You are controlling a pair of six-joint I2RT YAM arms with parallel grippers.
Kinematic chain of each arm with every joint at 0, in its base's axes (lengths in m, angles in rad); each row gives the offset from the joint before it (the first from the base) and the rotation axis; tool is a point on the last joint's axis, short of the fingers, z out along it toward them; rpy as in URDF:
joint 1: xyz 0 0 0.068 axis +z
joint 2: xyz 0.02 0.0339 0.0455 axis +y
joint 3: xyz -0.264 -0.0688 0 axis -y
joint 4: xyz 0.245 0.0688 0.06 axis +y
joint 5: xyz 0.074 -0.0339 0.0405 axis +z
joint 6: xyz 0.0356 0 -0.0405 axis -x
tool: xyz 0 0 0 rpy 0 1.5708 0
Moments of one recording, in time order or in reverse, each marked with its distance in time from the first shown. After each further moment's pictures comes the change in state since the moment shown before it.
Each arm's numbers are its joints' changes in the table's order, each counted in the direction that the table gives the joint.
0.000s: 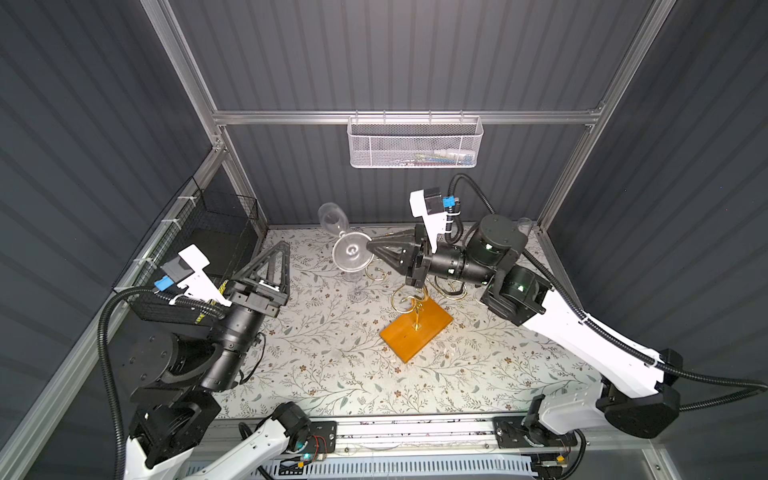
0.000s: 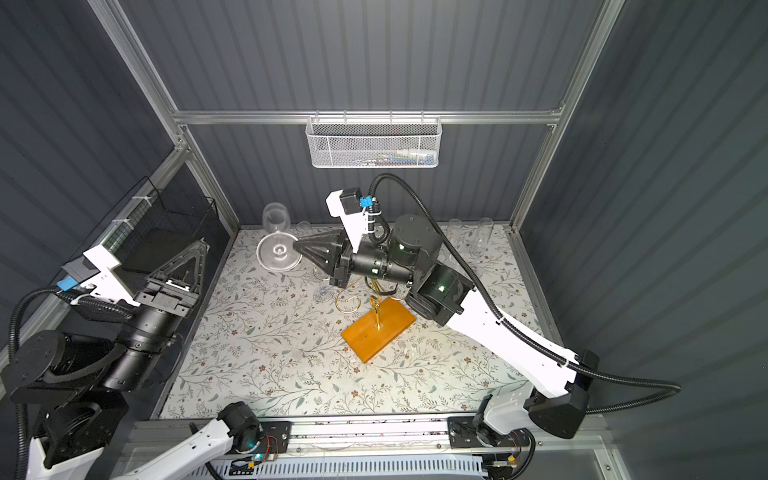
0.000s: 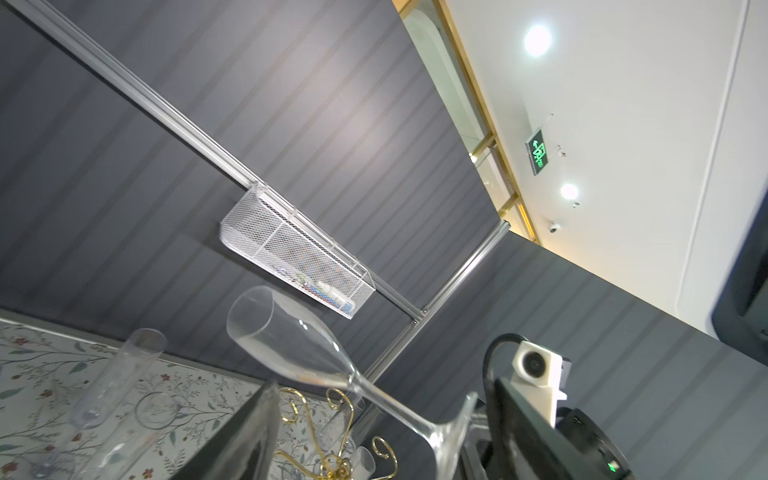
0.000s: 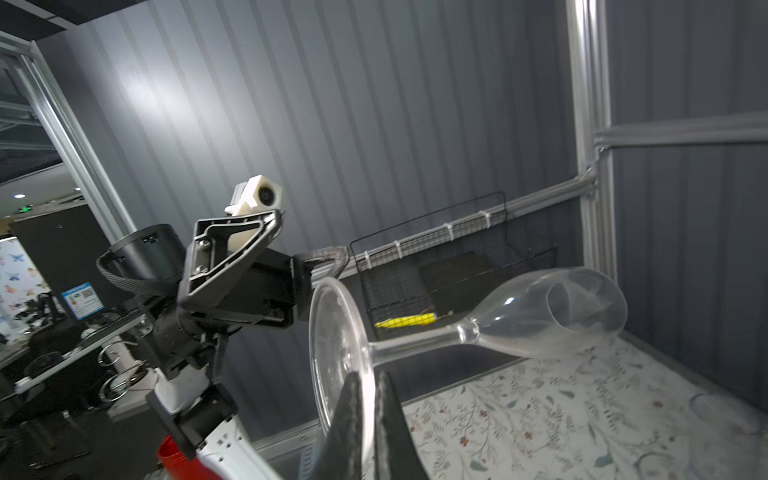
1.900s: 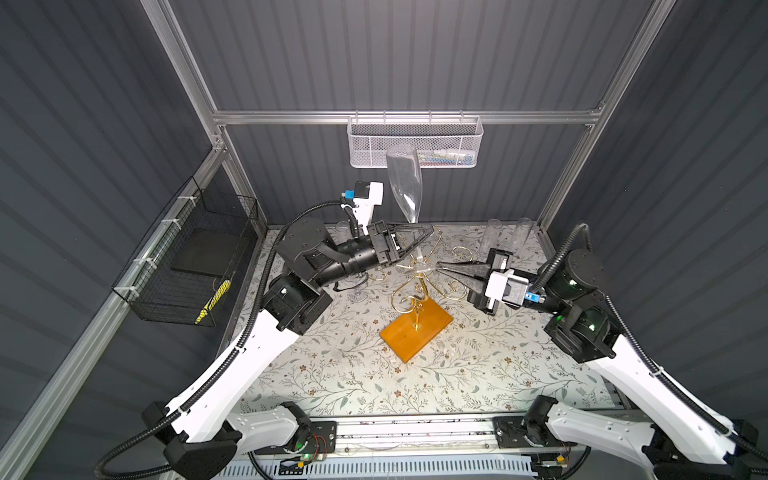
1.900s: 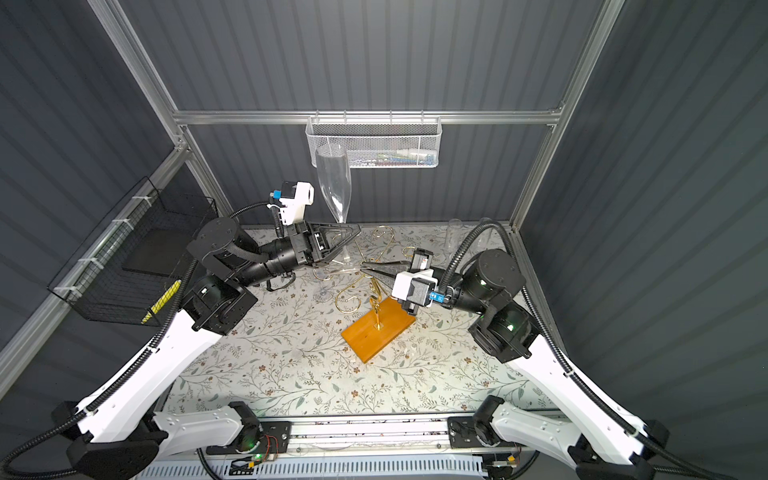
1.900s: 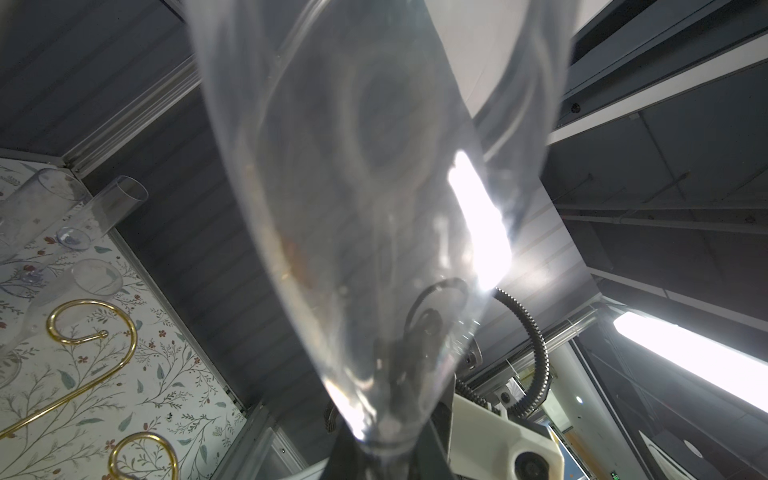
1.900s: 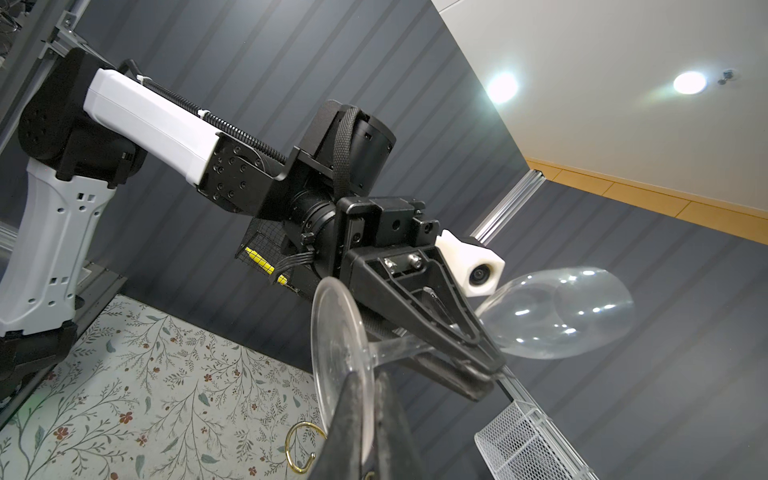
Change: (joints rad) left arm 0.008 0.587 0.175 -0.334 -0.864 0.436; right arm -0.157 -0.417 -0.350 0.028 0.147 0.935
